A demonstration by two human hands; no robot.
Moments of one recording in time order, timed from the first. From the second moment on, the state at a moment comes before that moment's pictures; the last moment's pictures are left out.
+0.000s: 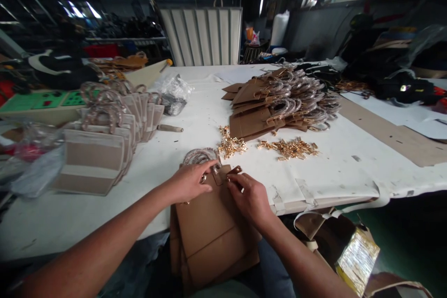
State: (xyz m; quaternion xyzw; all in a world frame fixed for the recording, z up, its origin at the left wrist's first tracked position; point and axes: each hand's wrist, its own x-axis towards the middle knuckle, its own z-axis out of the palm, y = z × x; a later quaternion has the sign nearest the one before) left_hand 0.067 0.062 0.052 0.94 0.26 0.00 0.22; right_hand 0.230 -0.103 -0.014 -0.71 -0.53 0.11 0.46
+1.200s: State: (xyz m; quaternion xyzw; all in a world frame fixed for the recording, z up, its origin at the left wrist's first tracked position) left_hand 0.083 0.025 0.044 0.87 0.33 0.14 0.33; right_hand 0.257 -0.098 0.030 -0.71 -0.61 0.20 0.28
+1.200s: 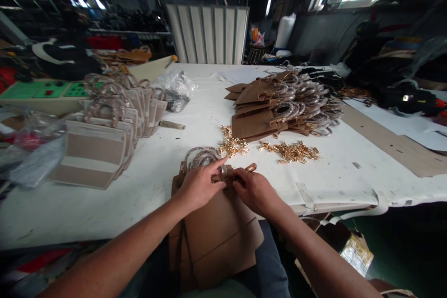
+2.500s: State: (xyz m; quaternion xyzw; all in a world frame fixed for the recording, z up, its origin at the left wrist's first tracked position) left_hand 0.073 0.009 0.051 0.80 0.28 0.18 0.50; right_hand 0.258 -0.114 0.048 -0.66 -0.59 0.29 0.38
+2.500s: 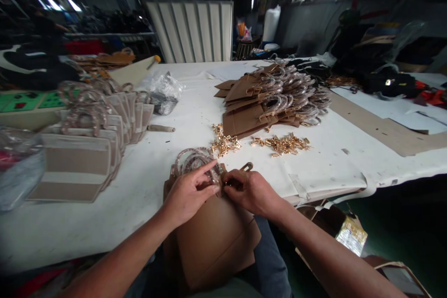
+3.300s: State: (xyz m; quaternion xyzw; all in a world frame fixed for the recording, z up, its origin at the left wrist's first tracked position) left_hand 0.069 -0.006 0.060 0.83 0.22 0.23 0.47; right_hand 0.278 -0.116 0.039 -0.56 -0.54 0.44 0.44
